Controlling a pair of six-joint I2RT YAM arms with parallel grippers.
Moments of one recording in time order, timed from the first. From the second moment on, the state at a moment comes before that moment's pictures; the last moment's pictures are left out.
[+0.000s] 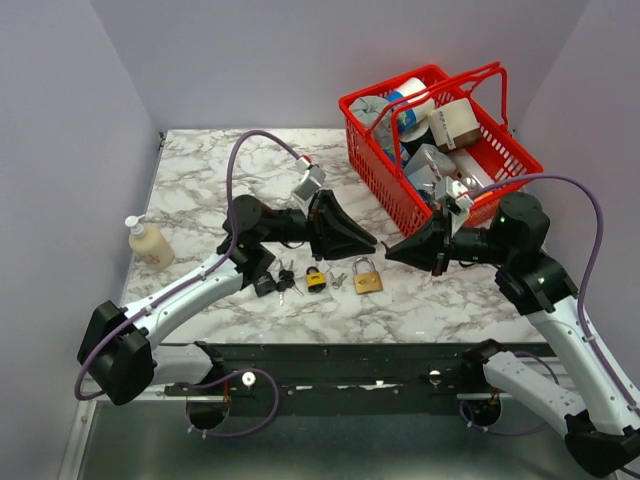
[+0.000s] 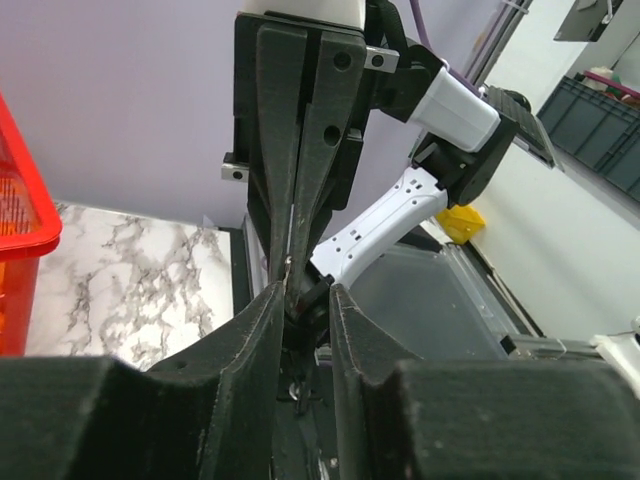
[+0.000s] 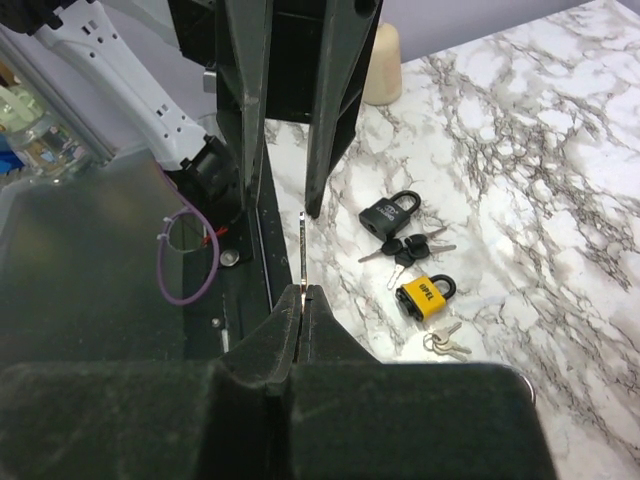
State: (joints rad) left arm -0.71 1.24 0.90 0.79 0.96 -0.75; right arm 0.44 0.81 1.02 -0.35 -0.94 0.06
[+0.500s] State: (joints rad) left arm -0.77 1.26 0.93 0.78 0.86 -0.75; right arm 0.44 0.82 1.01 -0.30 -0.94 0.13
